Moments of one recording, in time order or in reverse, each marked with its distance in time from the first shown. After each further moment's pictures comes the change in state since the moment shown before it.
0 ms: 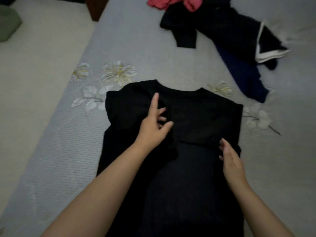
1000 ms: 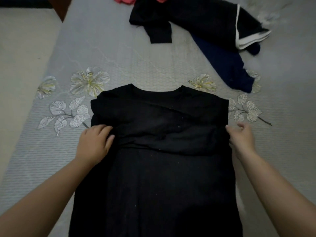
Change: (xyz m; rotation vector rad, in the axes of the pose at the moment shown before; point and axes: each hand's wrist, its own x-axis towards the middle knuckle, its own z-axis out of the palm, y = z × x) left_hand 0.039 -0.092 -0.065 1.101 -0.155 0.103; right_hand 0.114 0.016 -0.048 -0.038 0.350 0.327
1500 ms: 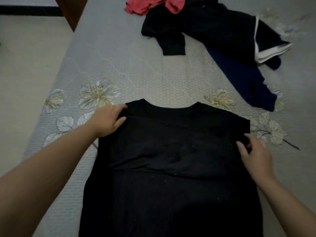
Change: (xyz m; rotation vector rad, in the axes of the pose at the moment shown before) left_hand 0.128 -0.036 -0.035 0.012 -0.081 0.171; right_hand 0.012 -0.008 0.026 -0.494 0.026 -0.507
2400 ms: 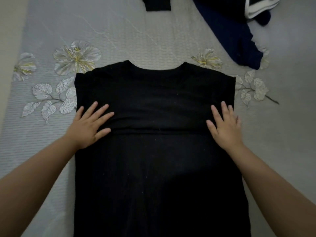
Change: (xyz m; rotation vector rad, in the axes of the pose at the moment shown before) left_hand -0.104 -0.004 0.078 0.098 0.029 0.134; right_hand -0.056 0.010 0.022 -0.325 -0.331 -0.086
